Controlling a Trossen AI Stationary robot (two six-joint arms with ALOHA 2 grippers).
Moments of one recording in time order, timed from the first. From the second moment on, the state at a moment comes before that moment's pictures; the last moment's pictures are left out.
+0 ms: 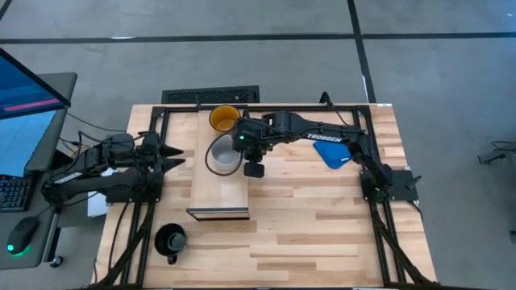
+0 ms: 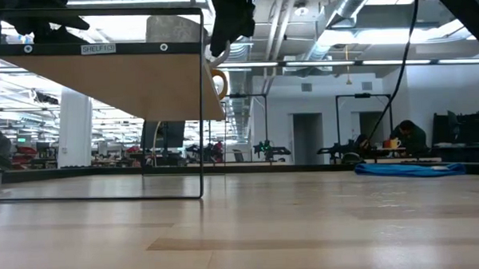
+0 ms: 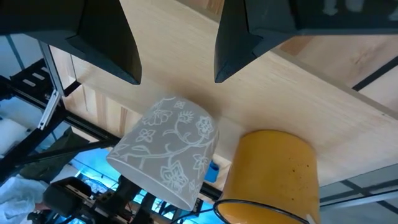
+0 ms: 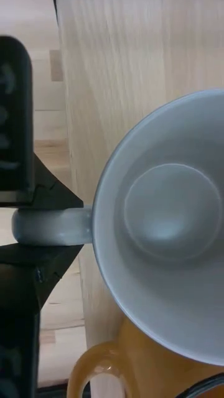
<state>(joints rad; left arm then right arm) 0.26 0.21 0.58 -0.69 0.05 -0.38 -0.06 2.17 2.35 -1.27 0.03 -0.09</state>
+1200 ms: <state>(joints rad) 0.26 0.21 0.58 -0.69 0.05 -0.40 -0.07 2.17 2.35 -1.36 0.03 -0.12</state>
